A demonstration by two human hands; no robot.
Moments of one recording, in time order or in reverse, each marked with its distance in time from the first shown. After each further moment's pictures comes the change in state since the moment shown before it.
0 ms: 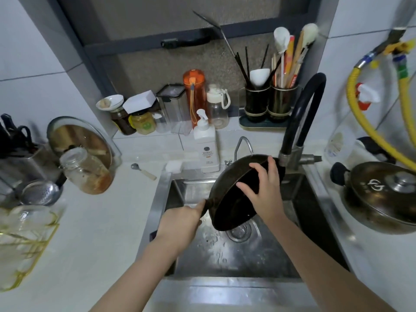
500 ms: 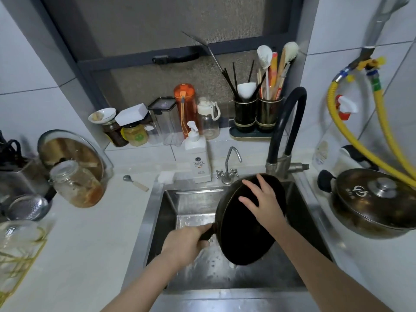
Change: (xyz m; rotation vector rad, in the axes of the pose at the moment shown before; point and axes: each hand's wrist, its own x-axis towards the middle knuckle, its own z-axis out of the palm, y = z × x) left_hand 0.004 0.023 0.019 -0.317 -0.142 0.037; right_hand -0.002 0.033 -0.019 -0.056 -0.222 0.049
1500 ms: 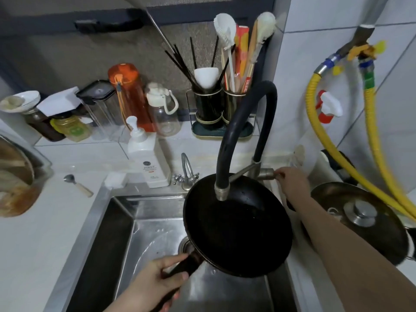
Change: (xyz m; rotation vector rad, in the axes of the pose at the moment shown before) left_hand 0.065 0.064 0.038 -1.270 -0.263 -0.350; right_hand 0.142 0.185 -0.110 -0.398 0.019 0.297
